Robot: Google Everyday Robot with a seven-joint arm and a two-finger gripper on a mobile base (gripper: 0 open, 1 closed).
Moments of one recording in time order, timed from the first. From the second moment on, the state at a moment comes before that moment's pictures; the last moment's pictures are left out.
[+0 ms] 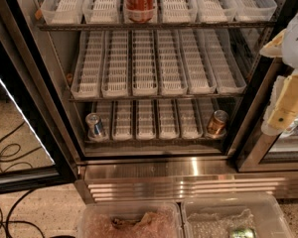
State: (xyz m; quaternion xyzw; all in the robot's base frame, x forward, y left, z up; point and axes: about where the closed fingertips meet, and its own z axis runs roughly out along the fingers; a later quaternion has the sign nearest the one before) arm 0.438 -0.217 0.976 -0.60 0.78 -0.03 0.16
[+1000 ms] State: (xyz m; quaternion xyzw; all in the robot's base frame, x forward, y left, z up) arm 0.444 -0.207 0.943 -0.53 0.82 0.00 0.20
